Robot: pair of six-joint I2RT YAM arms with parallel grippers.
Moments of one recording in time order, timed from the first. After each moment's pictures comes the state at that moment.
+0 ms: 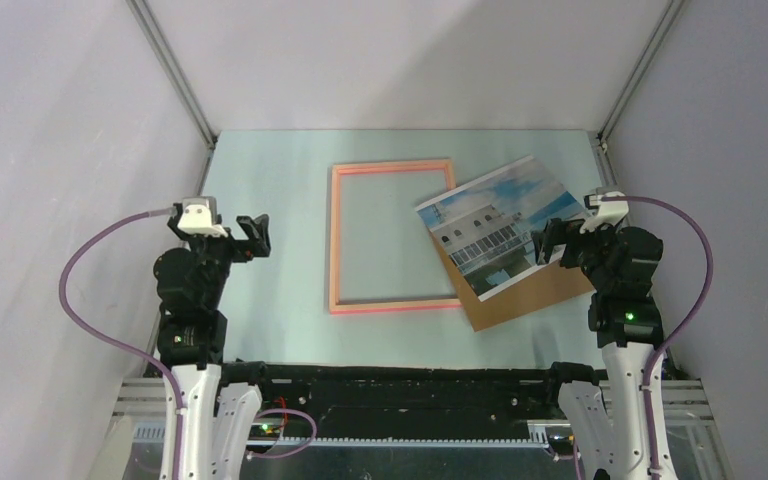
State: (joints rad) left arm 0.09 0.51 0.71 -0.22 0.15 -0.08; right arm -0.11 0.63 0.76 -0.39 -0.32 -0.04
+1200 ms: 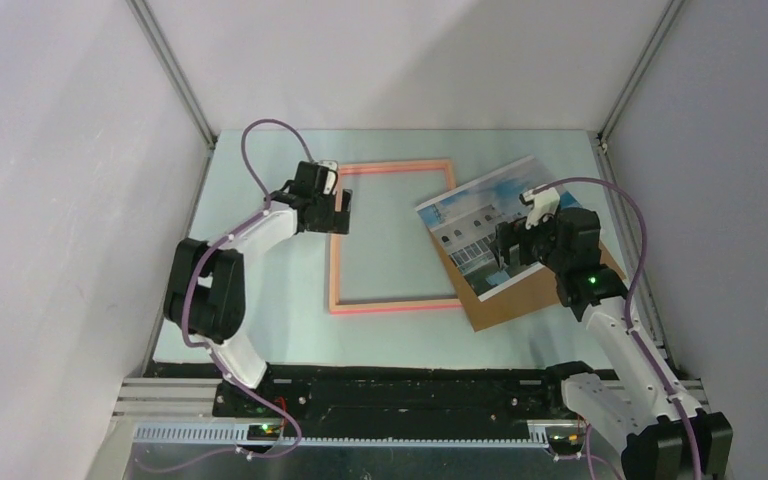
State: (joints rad) left arm -0.32 1.67 1.16 -0.38 -0.08 -0.16; right arm 0.20 0.90 0.71 -0.25 -0.25 -0.11
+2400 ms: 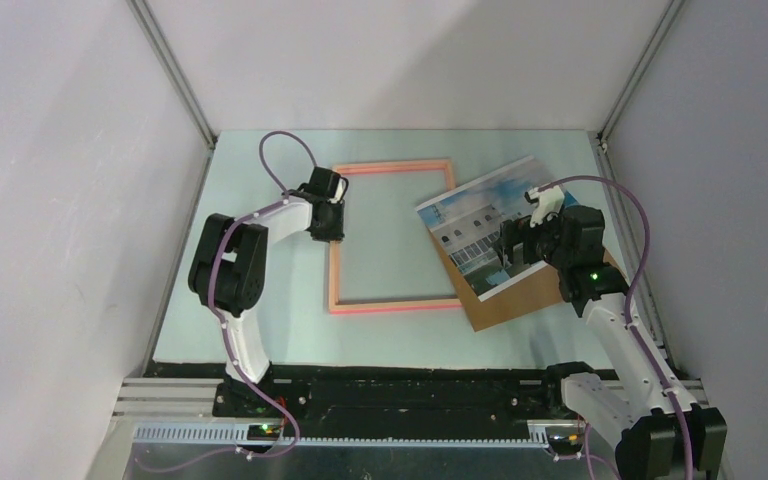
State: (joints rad) left arm -0.32 1.91 1.24 -0.42 -0.07 -0.25; right arm 0.13 0.92 0.71 -0.25 -0.30 -0.11
